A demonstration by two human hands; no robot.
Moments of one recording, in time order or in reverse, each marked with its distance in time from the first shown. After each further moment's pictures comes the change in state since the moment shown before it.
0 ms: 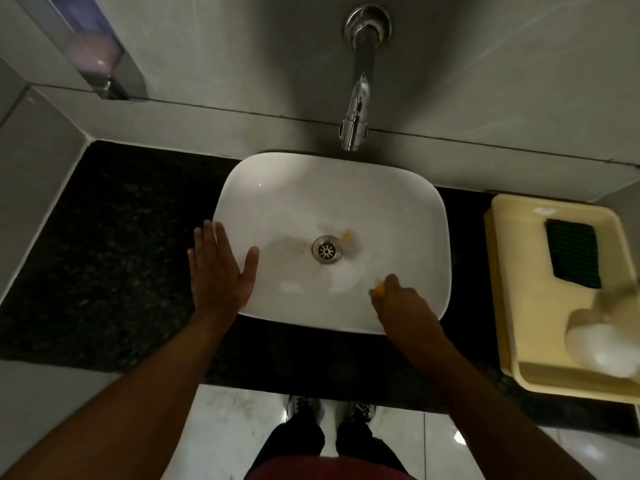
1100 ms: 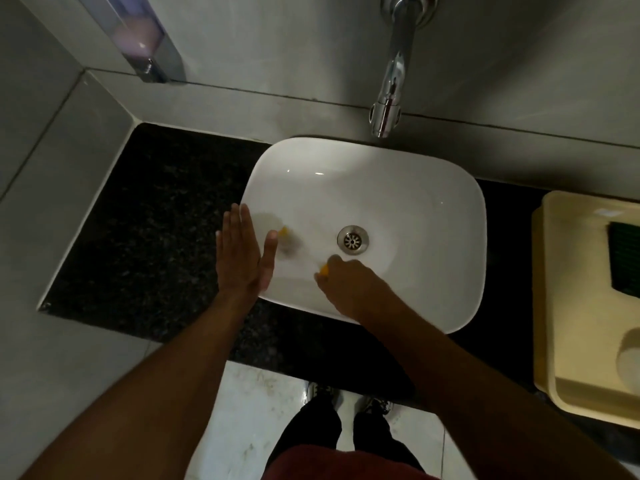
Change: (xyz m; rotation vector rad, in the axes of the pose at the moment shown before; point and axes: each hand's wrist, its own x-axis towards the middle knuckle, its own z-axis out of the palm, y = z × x) left_hand 0.001 -0.003 0.000 -0.050 -0.051 -0.034; right_hand 0.036 -0.093 0.017 0.196 -0.310 -0.257
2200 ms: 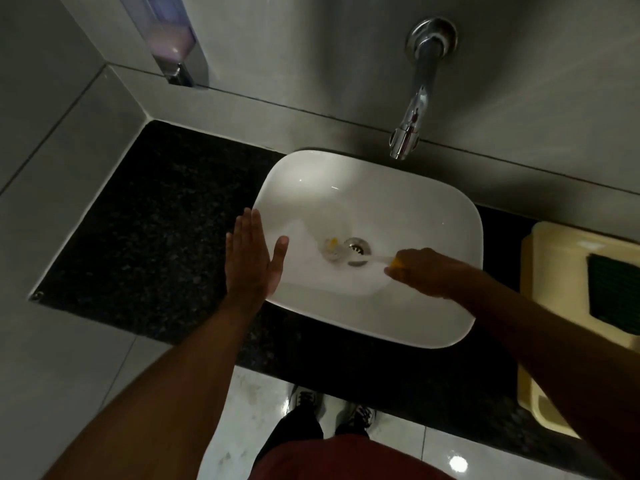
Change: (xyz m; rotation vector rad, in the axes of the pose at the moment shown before) left_hand 0.000 -0.002 0.000 -0.047 0.028 0.011; right_hand 0.017 0.076 -0.093 -0.321 -0.247 0.069
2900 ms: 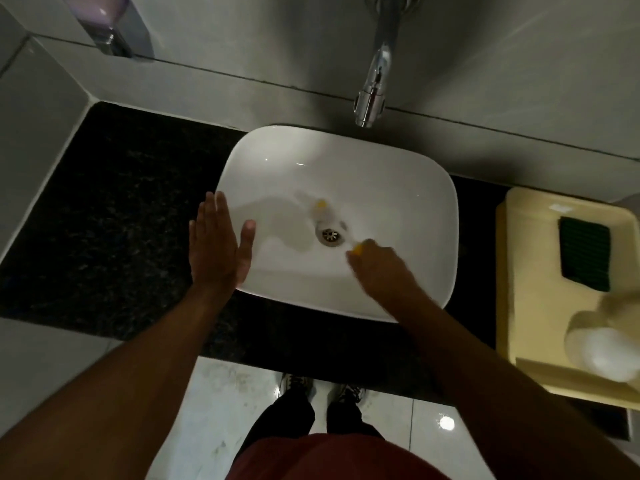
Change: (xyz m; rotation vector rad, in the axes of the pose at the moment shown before) left_hand 0.018 -0.002 -0.005 -0.045 0.056 0.022; right_hand -0.026 -0.059 0.031 0.180 0.387 0.145
